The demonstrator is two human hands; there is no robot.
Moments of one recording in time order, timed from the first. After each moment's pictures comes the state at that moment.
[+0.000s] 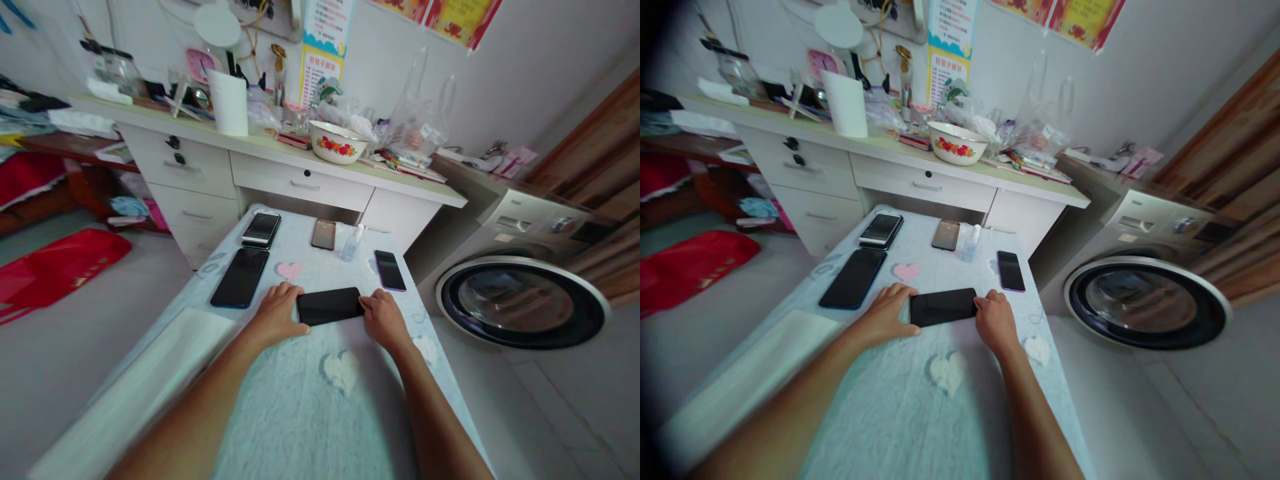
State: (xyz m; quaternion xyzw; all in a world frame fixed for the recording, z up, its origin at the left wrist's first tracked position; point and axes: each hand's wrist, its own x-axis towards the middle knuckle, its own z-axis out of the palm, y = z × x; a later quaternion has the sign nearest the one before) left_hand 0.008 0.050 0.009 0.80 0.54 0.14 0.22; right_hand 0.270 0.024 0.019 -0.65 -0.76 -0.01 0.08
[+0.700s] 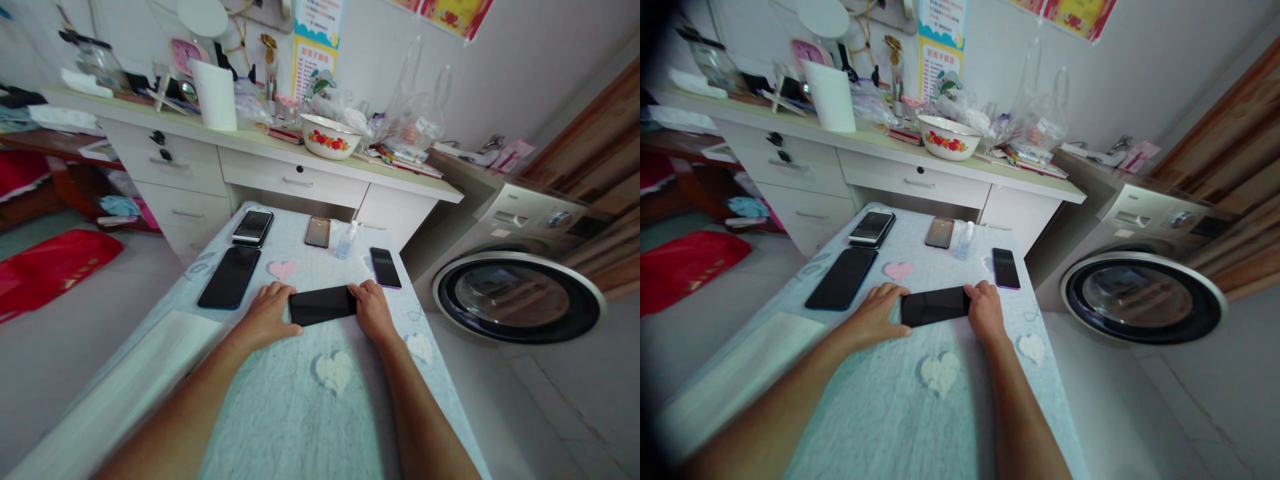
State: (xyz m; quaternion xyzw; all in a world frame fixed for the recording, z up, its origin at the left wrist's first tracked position) left_hand 0.007 0.051 0.003 0.81 0.53 0.16 0.22; right_hand 0.268 0.039 0.006 -0.65 -0.74 0.01 0.16
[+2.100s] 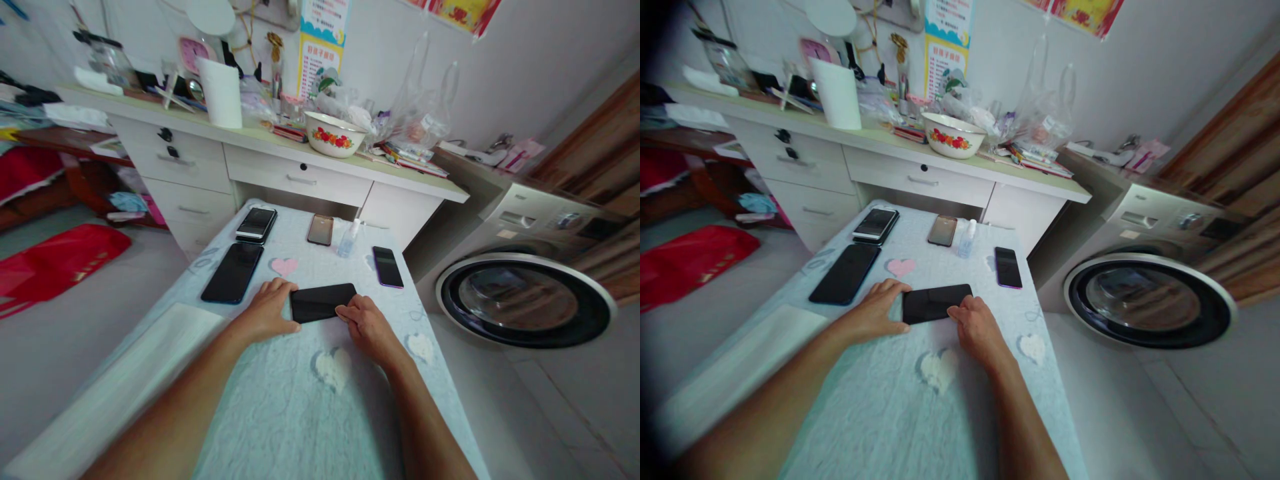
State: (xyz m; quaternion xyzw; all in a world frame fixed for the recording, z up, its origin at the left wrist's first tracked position) left_hand 0.004 0.052 0.006 0.81 0.52 0.15 0.24; right_hand 0.253 0.001 0.027 -0.53 -0.83 0.09 0.14
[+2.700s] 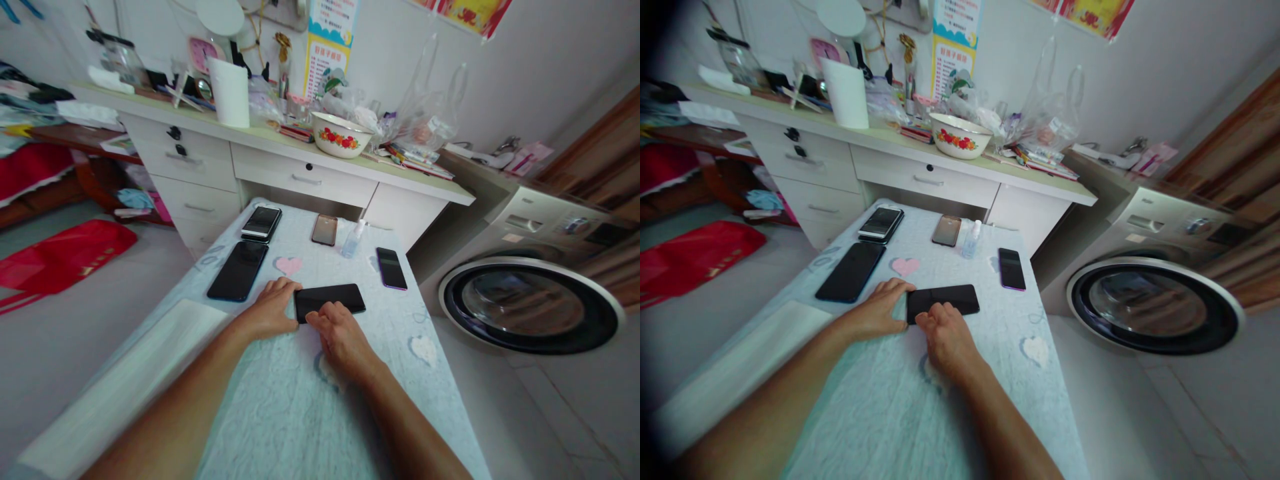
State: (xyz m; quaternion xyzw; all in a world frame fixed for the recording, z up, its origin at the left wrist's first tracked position) left_hand 0.002 0.052 0.010 0.81 0.51 0.14 0.26; right_hand 0.197 -0.007 0.019 -0.46 -0.87 0.07 0.14
